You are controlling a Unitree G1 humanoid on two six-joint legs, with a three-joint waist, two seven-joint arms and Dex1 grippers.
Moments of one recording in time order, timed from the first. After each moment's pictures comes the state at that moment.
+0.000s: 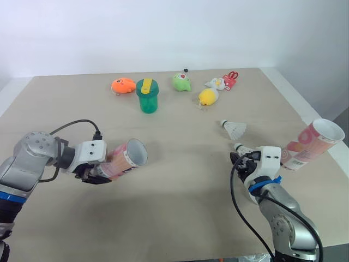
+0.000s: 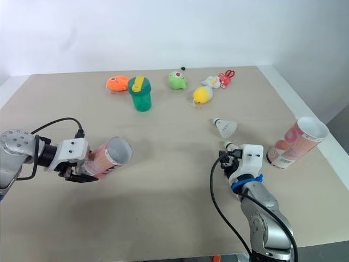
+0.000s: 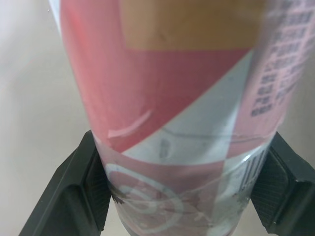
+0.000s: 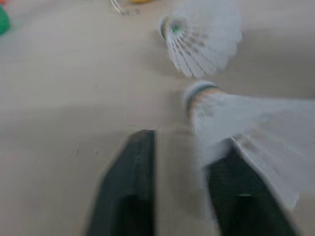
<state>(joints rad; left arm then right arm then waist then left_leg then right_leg) -0.40 1.00 -0.12 -0.06 -0.09 0.29 -1.40 -0.02 -0.20 -0.29 -0.47 0.34 0.74 0.14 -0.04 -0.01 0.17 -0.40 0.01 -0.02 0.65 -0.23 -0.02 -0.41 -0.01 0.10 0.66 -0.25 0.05</state>
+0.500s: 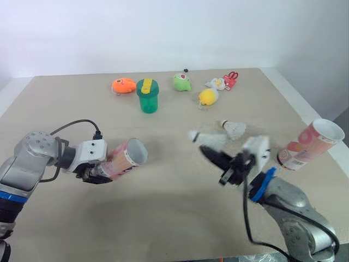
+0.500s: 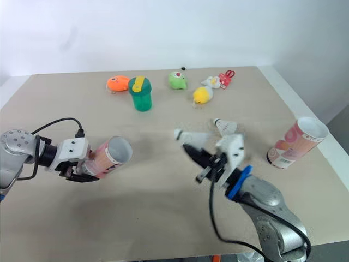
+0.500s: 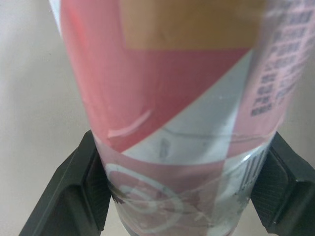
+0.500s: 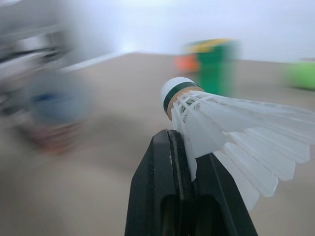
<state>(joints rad) -0.42 0.99 -0.14 -0.05 -0.09 0.31 -1.41 -0.10 -0.55 0.02 -0.69 0.51 0.57 0.69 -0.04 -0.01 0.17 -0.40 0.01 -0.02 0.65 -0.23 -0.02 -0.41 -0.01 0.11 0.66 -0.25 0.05</state>
